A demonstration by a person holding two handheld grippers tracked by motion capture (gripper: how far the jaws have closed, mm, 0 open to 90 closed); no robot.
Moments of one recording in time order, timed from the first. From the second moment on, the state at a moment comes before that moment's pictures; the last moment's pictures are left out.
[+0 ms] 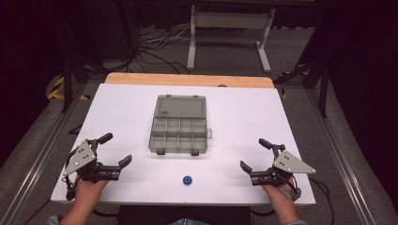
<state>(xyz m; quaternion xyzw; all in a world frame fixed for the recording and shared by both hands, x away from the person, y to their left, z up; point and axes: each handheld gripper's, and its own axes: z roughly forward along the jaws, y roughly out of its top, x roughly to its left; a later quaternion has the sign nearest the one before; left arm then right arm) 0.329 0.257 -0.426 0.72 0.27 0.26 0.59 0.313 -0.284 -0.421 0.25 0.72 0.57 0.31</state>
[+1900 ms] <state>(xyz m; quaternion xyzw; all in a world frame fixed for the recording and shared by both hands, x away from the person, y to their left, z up) 0.335 0.219 -0.376 0.71 0.23 0.20 0.64 0.316 -0.285 -0.420 0.24 0.73 0.57 0.30</state>
